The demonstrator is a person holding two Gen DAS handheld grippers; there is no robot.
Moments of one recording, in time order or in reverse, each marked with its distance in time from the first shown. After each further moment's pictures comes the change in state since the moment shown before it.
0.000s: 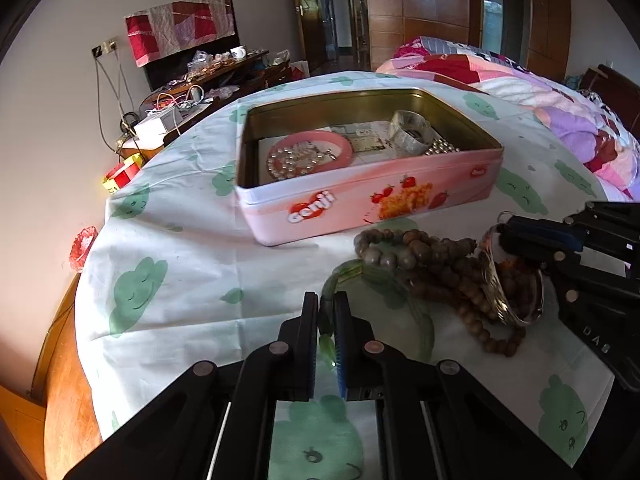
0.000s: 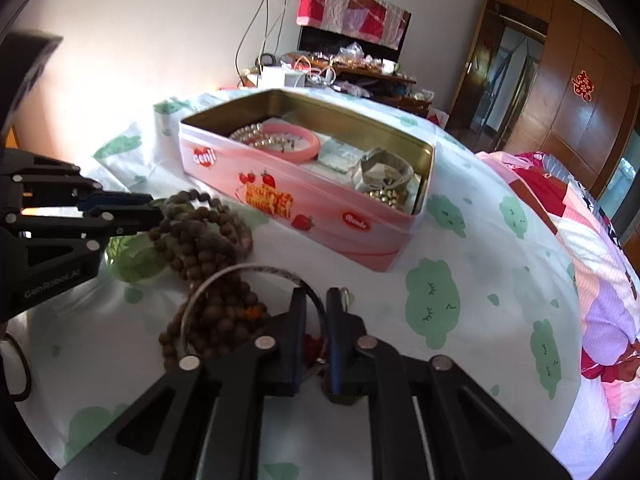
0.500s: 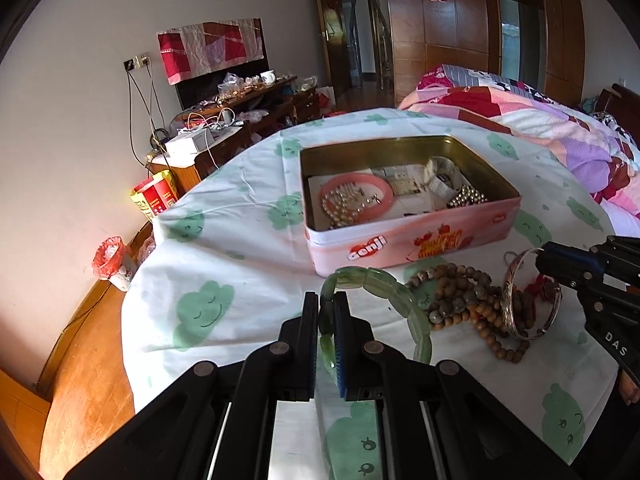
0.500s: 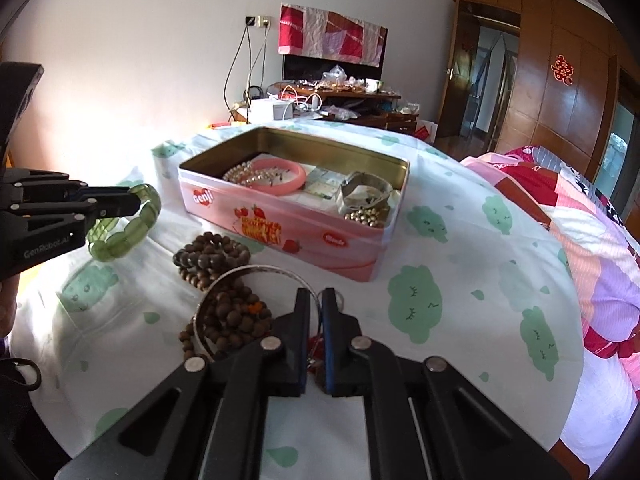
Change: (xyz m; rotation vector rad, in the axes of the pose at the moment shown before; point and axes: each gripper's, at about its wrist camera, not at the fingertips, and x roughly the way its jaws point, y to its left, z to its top) left arm -0.036 0.025 0.006 -0.038 -0.101 0.075; right arm -0.022 -0.011 0.001 0.093 -0.096 0.013
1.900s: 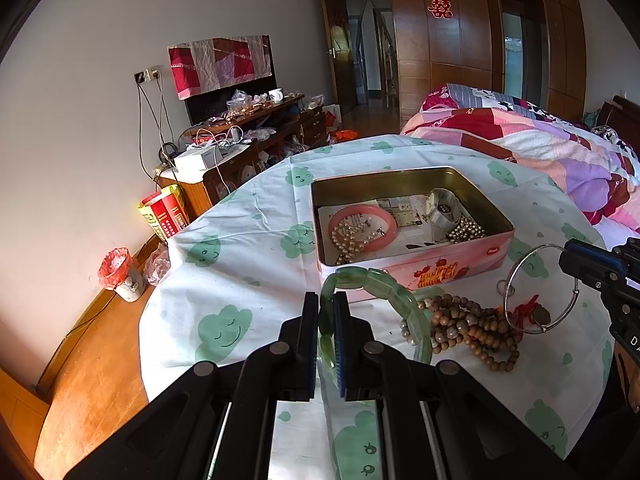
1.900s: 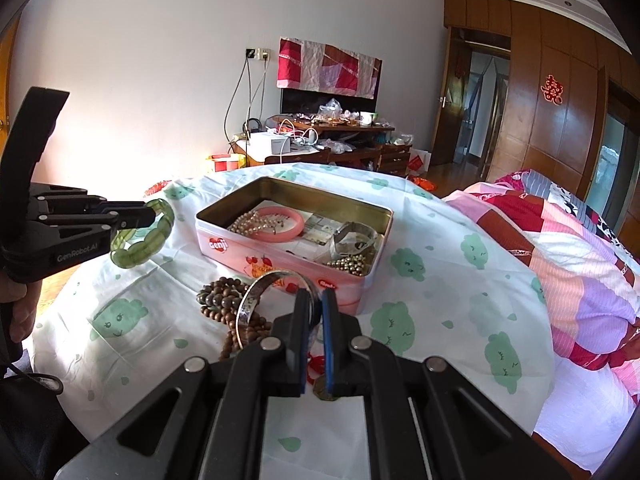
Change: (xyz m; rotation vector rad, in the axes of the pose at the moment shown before) left arm -0.021 0.002 0.014 -0.010 -0.061 0.018; right arm -0.040 -0.002 0.015 -0.001 -0.110 -0.014
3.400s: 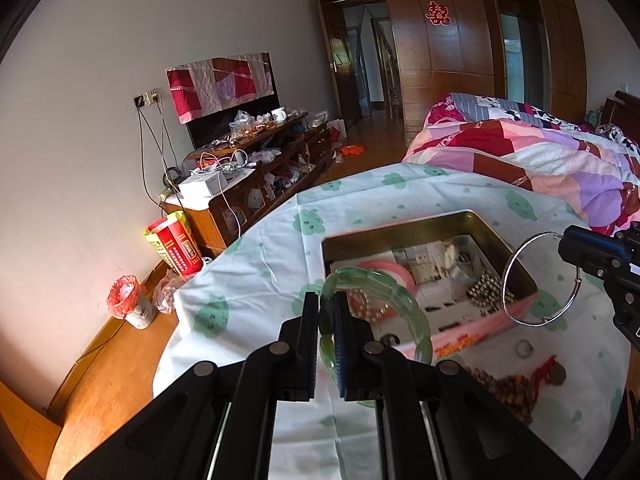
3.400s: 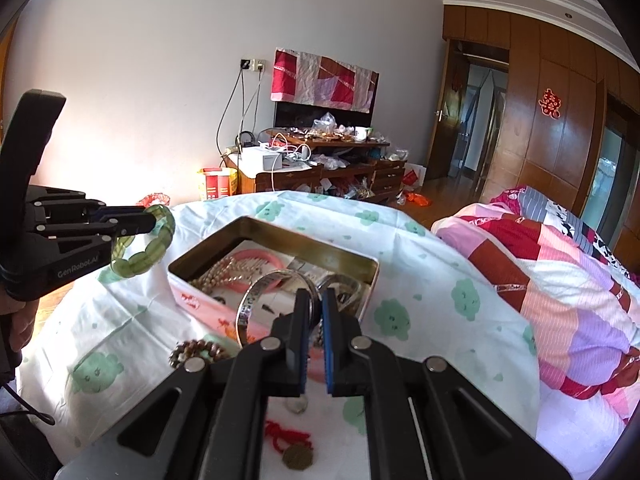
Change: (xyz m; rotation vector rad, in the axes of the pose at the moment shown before) left arm 0.021 0.006 0.056 0.039 -0.057 0.041; right arm 0.023 -0.018 0.049 -0.026 -0.039 -0.027
